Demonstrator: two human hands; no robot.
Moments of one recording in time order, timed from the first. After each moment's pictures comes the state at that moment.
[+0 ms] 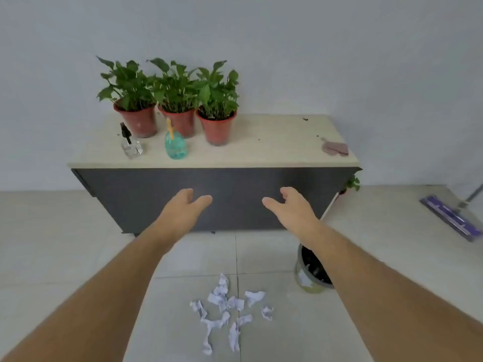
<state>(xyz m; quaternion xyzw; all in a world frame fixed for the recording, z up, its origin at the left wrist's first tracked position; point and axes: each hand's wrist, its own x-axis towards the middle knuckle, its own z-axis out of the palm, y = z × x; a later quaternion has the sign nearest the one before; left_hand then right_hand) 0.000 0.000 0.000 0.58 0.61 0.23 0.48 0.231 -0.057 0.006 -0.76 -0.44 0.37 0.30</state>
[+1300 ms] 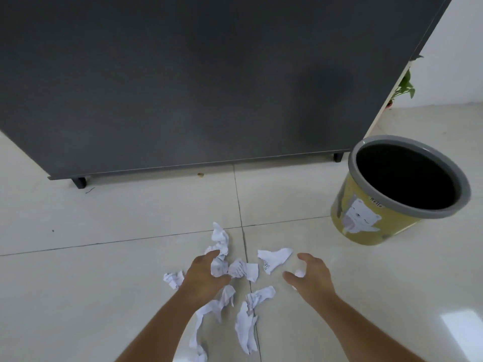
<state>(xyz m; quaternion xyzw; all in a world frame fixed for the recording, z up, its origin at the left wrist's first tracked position) 0.017 -0.035 -0.643 0.62 0.61 0.04 0.49 0.250 -0.121 -0.674 -0.86 -0.33 0.34 0.20</state>
